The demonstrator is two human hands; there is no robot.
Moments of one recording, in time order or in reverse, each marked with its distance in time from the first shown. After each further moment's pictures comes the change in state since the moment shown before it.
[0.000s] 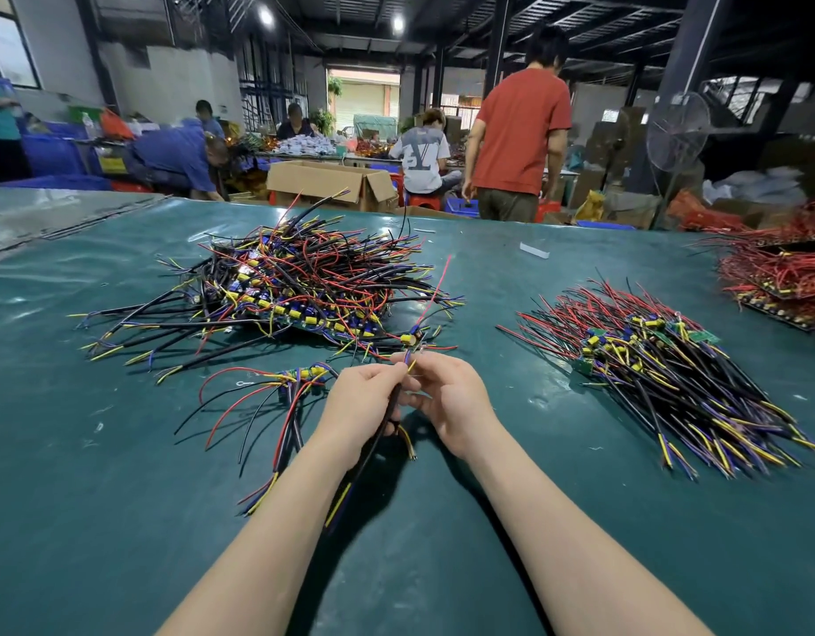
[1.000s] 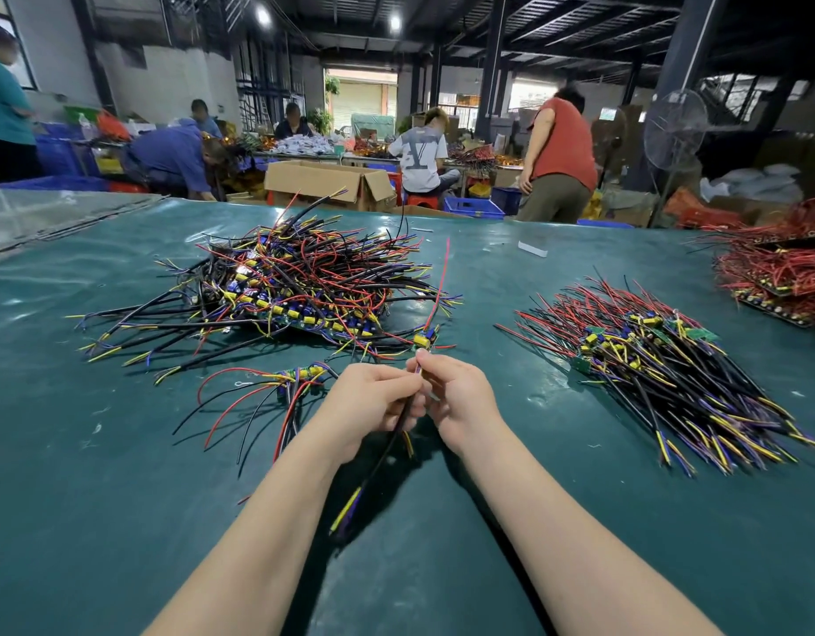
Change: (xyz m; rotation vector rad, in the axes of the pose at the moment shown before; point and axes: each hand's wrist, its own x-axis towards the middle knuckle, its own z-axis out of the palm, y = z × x) left_hand 0.001 0.001 -0.006 -0.090 -0.203 0.012; right_hand 0.000 -0.004 0.001 0.084 0.151 0.089
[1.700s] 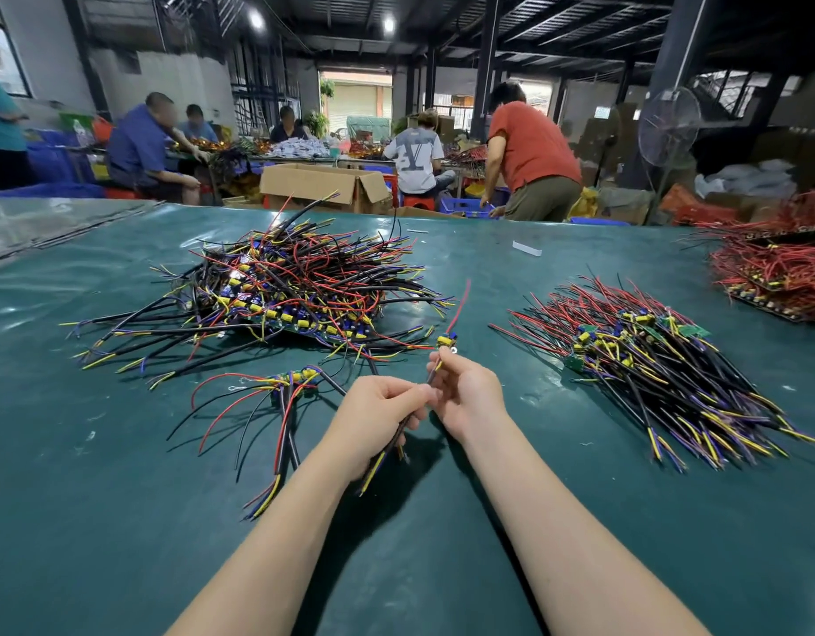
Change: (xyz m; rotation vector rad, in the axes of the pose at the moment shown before) left_hand -0.004 -0.013 0.014 0.164 0.003 0.058; right_hand 0.013 -0.006 -0.014 0.312 0.202 0.098
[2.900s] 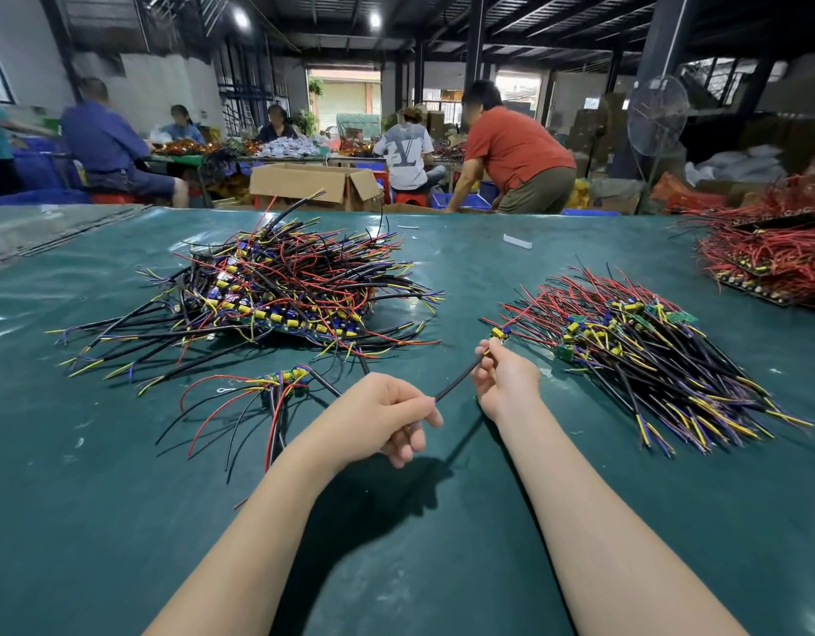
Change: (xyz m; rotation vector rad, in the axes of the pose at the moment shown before) left_hand -0.012 0.021 -0.006 0.145 -0.355 -0.036; right_hand 0.022 -0.034 -0.032 0.130 0.210 -0.117
